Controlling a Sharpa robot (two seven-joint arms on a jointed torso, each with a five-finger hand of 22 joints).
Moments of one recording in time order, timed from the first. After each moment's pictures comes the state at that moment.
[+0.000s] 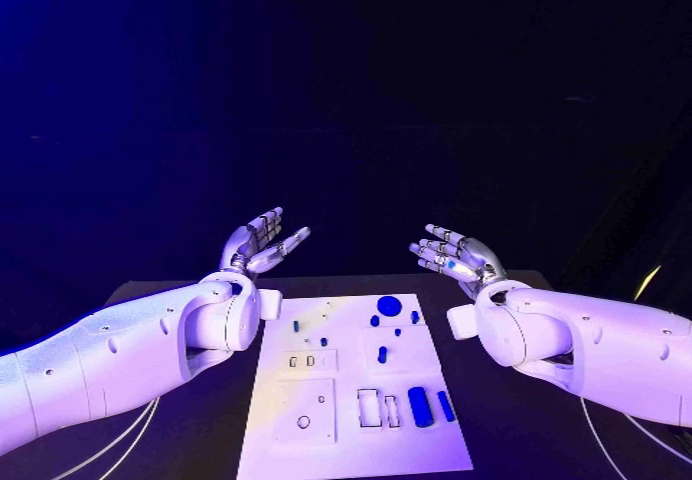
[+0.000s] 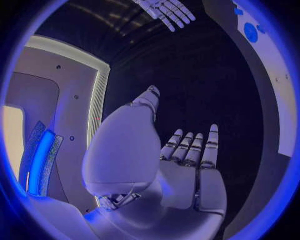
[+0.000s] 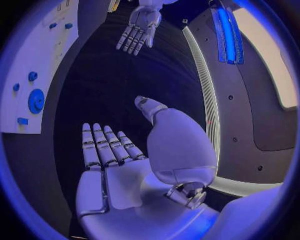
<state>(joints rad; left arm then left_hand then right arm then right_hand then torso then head) 1.17 -0.71 -0.02 1.35 -0.05 -0.58 0.49 1.47 -0.21 0.21 0.28 0.07 0.32 0.14 0.06 0.08 0.27 0.19 0.03 0.03 0.26 0.20 0.03 0.04 0.08 0.42 0.28 0.05 0.05 1.25 -0.80 -0.16 1.49 -0.05 -0.56 0.40 1.20 -0.10 0.41 0.08 0.26 0.31 0.14 0.03 0.09 0.42 0.26 0.04 0.04 0.46 0.24 0.04 0.05 0.09 0.41 0.28 0.04 0.05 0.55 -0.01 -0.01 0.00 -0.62</state>
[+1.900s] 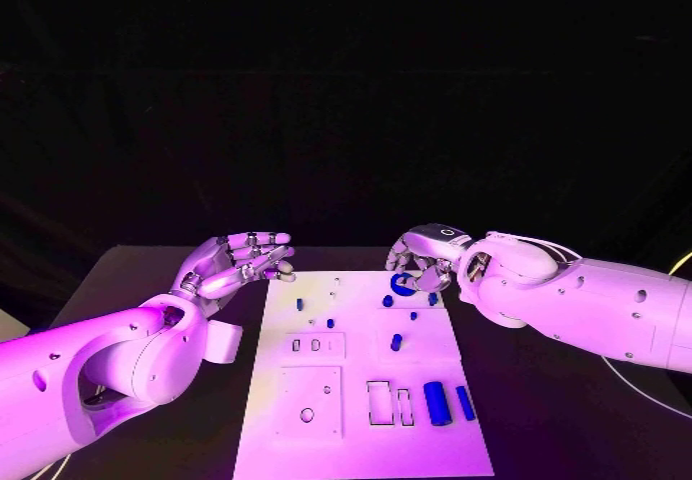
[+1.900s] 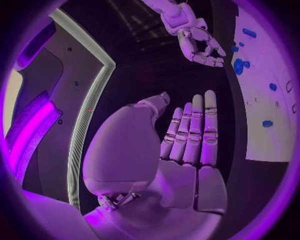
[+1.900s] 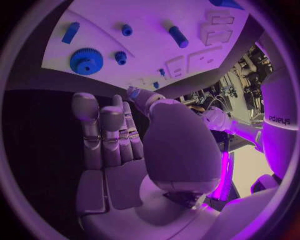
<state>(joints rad) 1.18 -1.04 -0.01 1.78 -0.07 -0.40 0.47 1.44 -0.19 0.47 0.18 0.07 0.80 0.21 0.25 0.19 1.03 0.17 0.11 0.09 0.98 0.11 0.44 0.46 0.18 0.95 0.20 0.50 0.27 1.39 -0.72 -0.18 1.37 -1.54 -0.31 0.00 1.37 -0.25 0.54 0.08 0.17 1.01 0.15 0.18 0.23 1.22 0.09 0.06 0.07 1.47 0.00 0.99 0.84 0.14 1.31 0.09 1.01 0.80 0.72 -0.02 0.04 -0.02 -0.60</state>
